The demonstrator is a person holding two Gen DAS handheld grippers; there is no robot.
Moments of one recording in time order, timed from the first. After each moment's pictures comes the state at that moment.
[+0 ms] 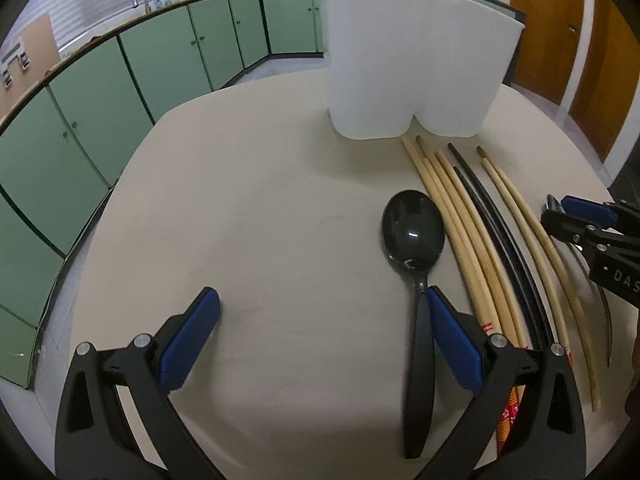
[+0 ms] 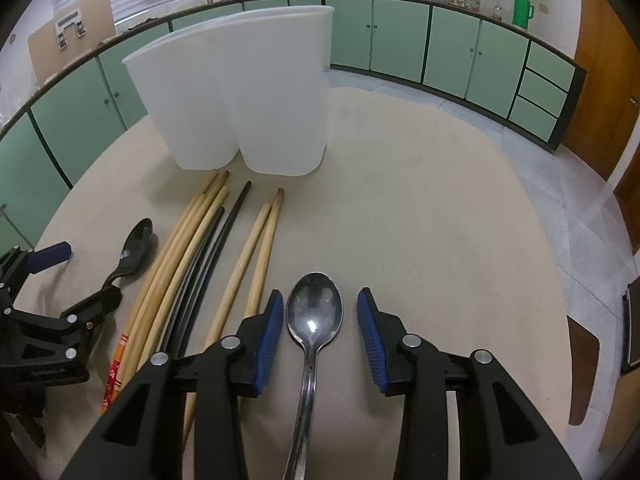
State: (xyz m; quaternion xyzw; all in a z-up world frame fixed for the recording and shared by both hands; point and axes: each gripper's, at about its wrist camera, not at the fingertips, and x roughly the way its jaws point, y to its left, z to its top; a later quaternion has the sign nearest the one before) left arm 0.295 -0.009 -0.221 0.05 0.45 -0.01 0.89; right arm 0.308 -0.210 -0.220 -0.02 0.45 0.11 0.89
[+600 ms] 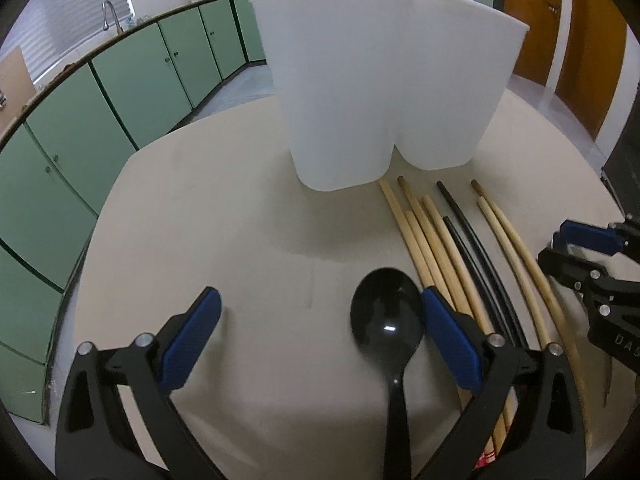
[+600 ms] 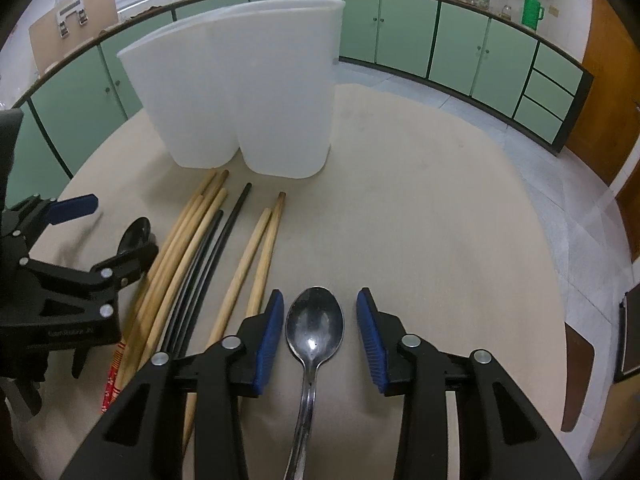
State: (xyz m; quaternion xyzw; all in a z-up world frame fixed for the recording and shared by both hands) left arm 0.334 -0.040 -0.216 0.08 0.46 -0.04 0.89; right arm 0.318 -0.200 -0.220 -0.03 0.46 0.13 0.88
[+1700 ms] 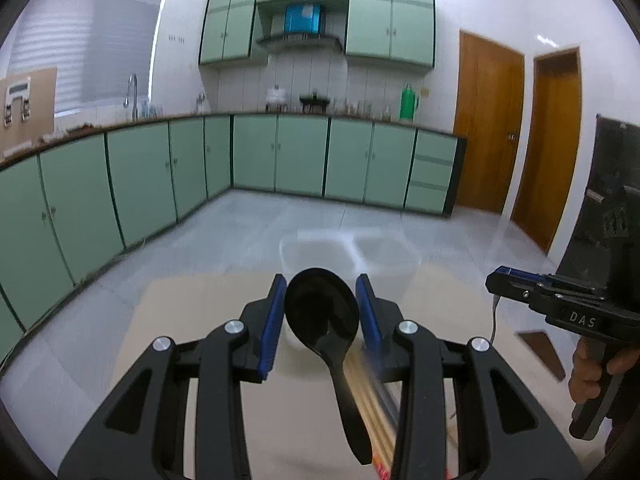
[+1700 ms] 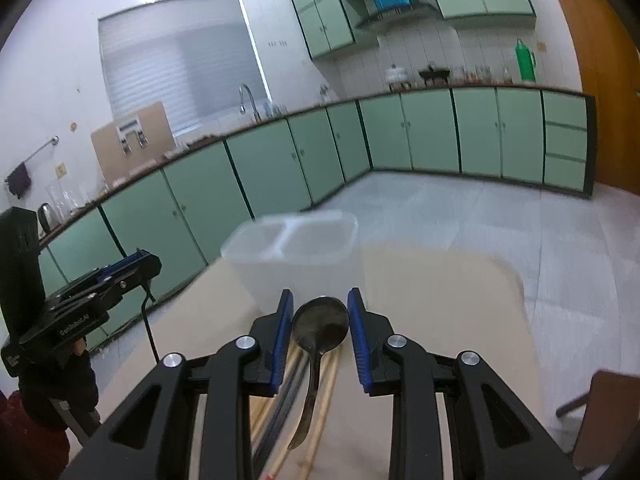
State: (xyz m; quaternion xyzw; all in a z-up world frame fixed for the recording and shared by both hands) left arm 0.242 -0.026 -0.075 -0.01 0.20 -0.10 0.97; right arm 0.284 -0.254 -0.102 0.09 0.25 0.22 0.94
